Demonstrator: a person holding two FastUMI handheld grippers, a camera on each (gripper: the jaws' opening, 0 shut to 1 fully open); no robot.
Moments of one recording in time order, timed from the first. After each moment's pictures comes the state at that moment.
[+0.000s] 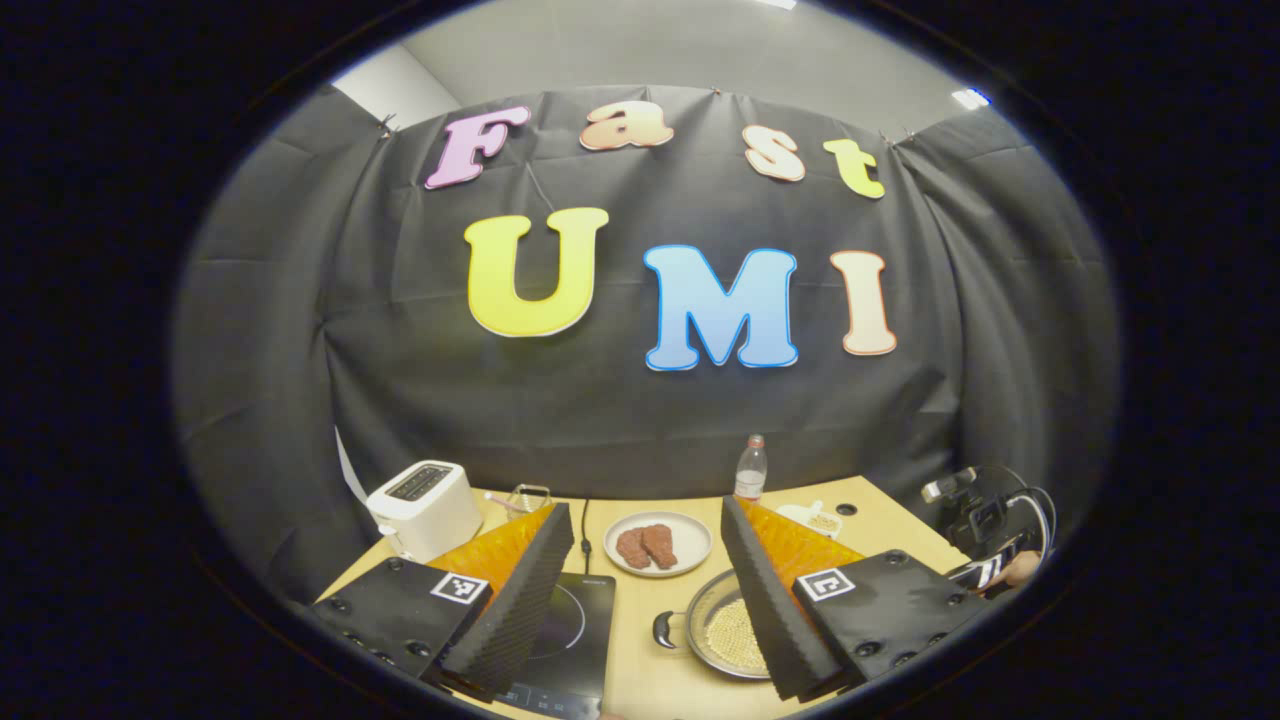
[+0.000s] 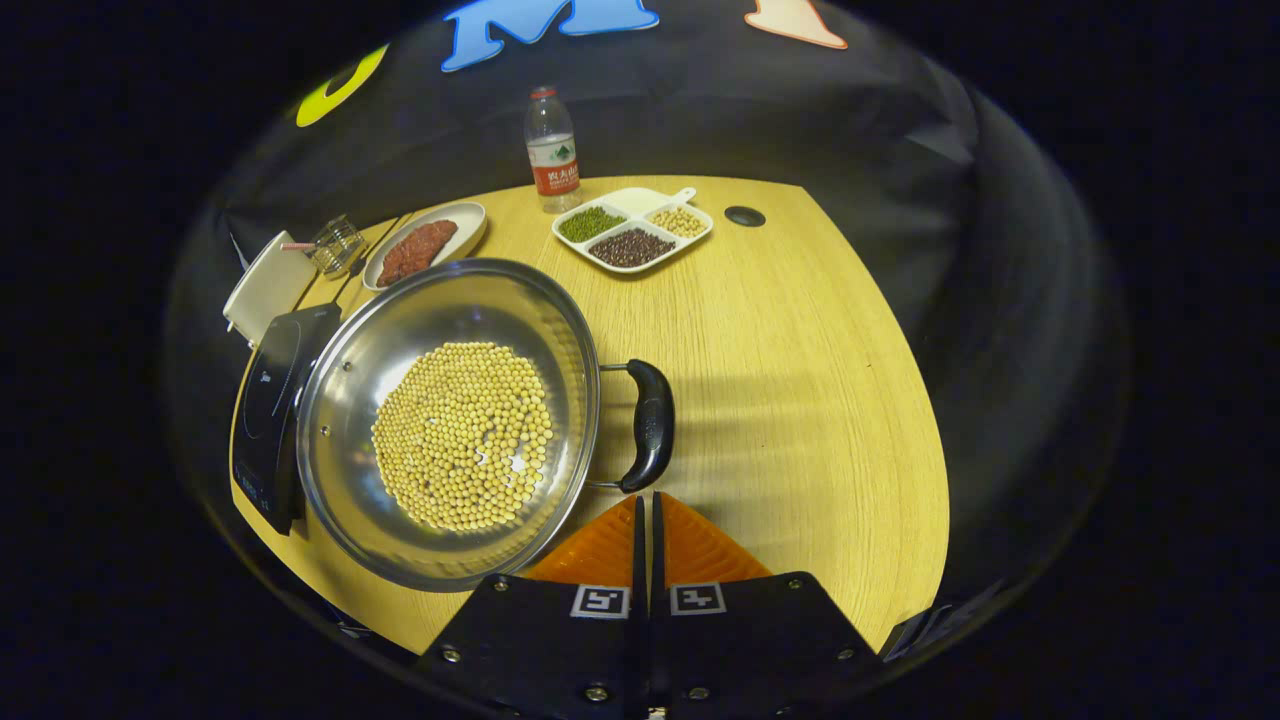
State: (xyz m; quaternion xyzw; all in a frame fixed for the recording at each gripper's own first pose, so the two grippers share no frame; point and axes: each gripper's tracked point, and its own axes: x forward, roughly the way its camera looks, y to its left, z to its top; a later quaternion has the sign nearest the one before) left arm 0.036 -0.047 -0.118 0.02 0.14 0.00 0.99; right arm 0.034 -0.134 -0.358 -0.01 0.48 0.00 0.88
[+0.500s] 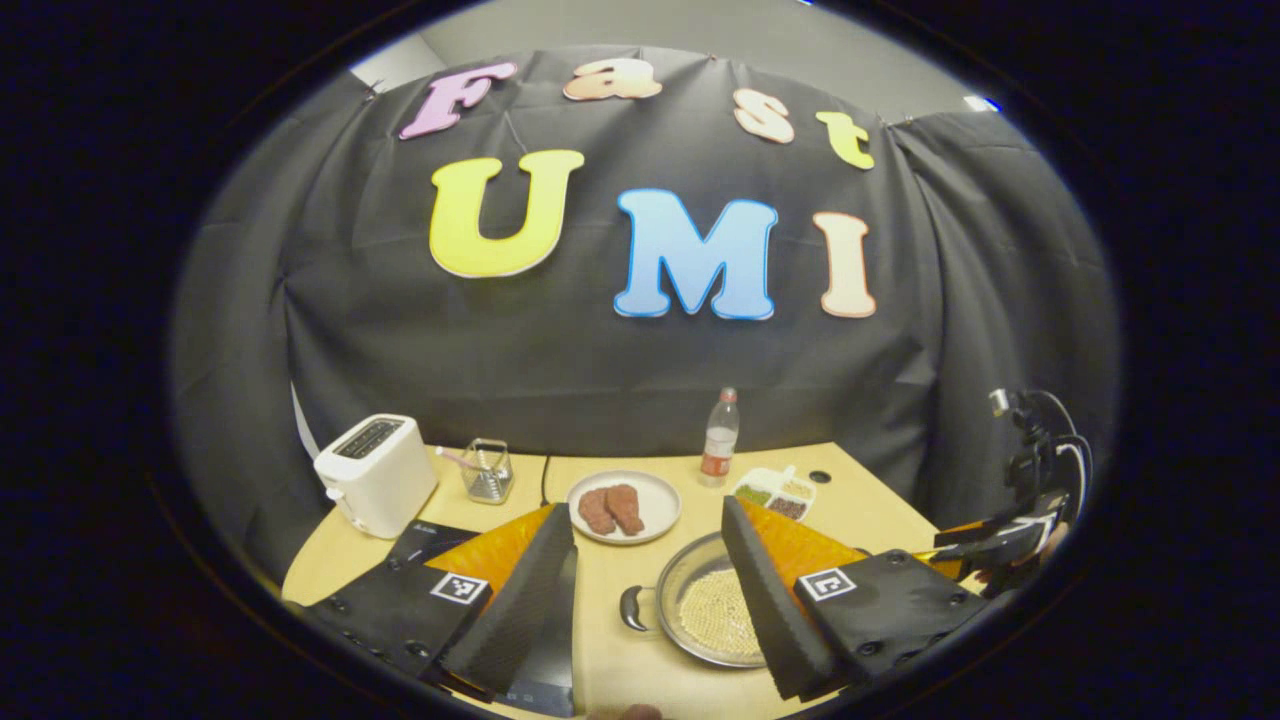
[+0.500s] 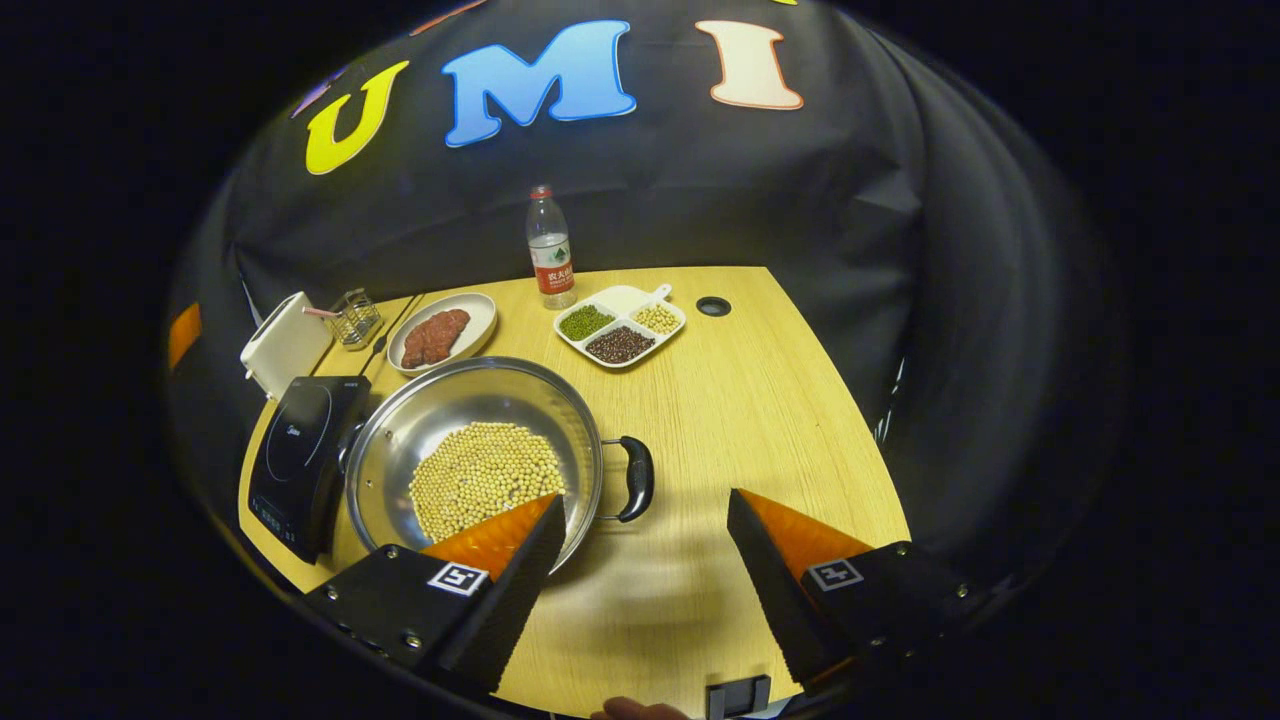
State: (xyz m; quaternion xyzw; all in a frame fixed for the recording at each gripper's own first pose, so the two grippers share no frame) left arm 0.053 -0.061 -0.194 0.00 0.22 -0.05 0.97; right arm 0.031 -0.134 -0.293 0.01 0.38 -0.02 0.92
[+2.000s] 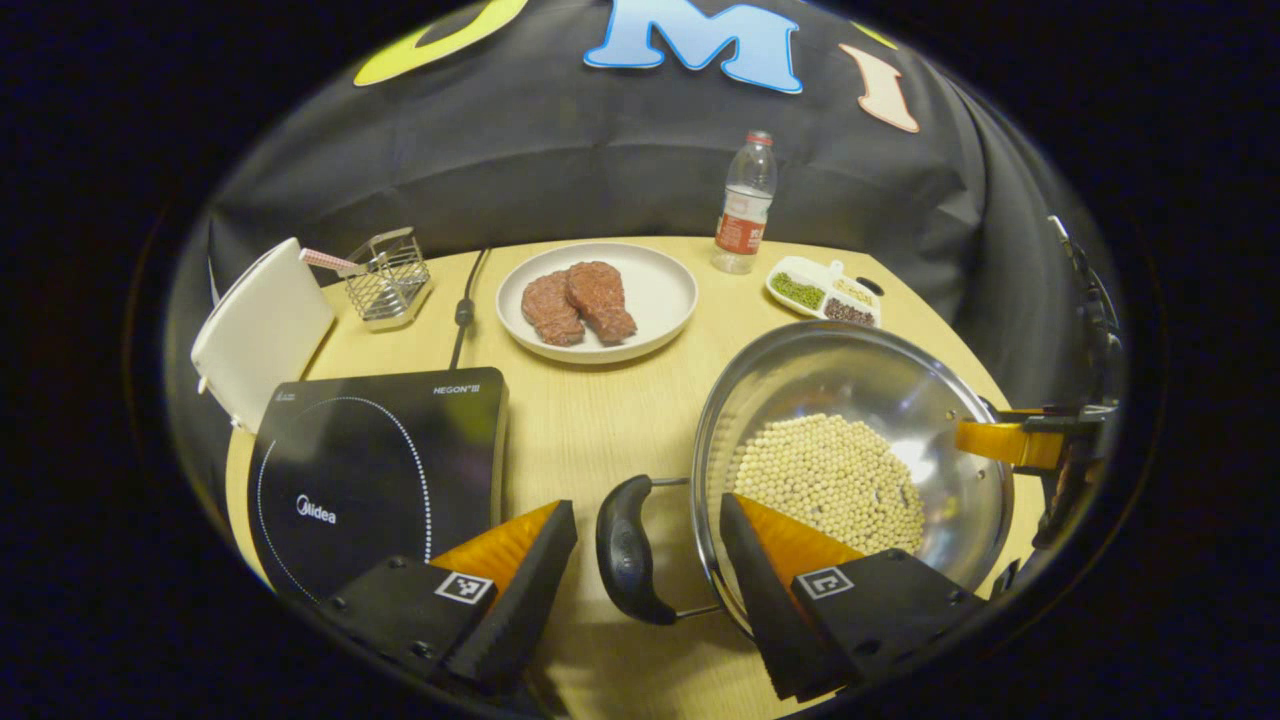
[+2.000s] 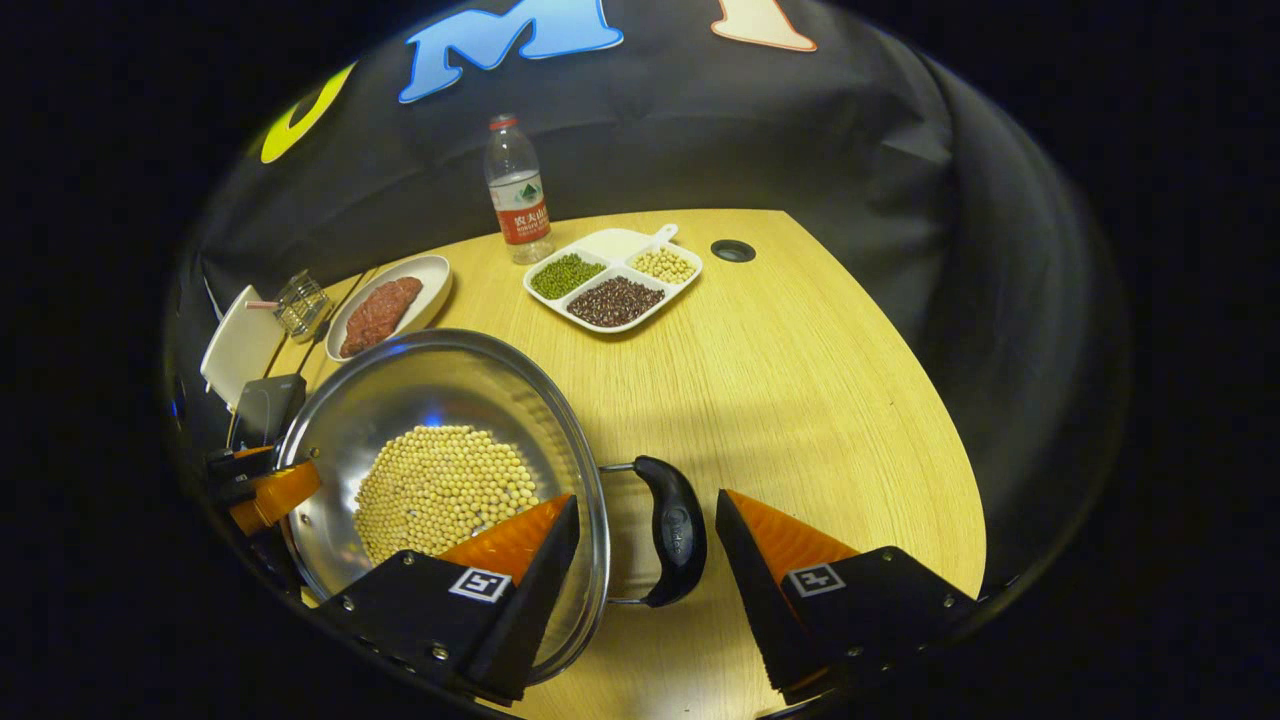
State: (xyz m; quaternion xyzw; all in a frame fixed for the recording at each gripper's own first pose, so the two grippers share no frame) left arm 0.100 -0.061 -0.466 0.01 0.46 -0.08 0.88; right arm 0.101 -0.122 -0.394 0.02 0.45 -0.04 0.89
